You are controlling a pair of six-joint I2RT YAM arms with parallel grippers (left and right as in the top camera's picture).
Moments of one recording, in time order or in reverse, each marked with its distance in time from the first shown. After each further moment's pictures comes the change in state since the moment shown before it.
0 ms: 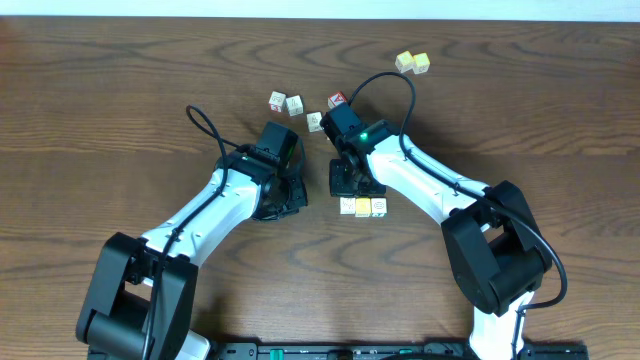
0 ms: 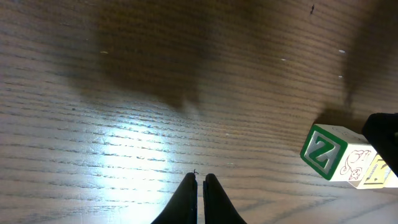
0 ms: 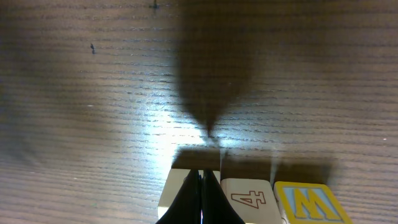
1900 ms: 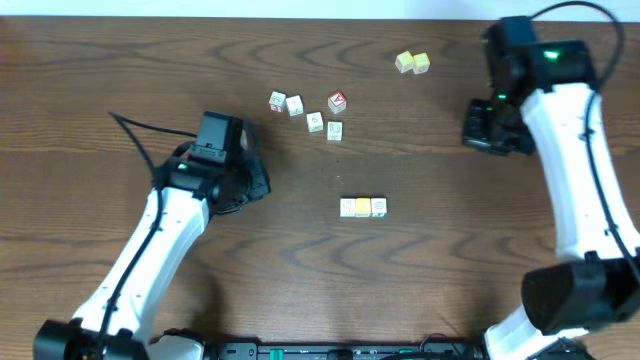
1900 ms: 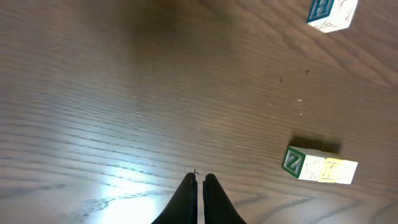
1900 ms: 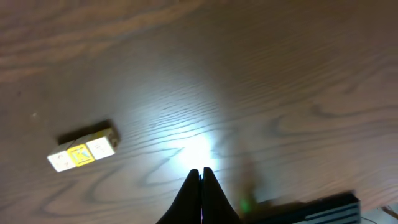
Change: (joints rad) left arm 0.183 -0.269 0.000 -0.094 -0.026 0.119; right arm -0.515 -0.235 0.439 -0.715 0.137 -0.182
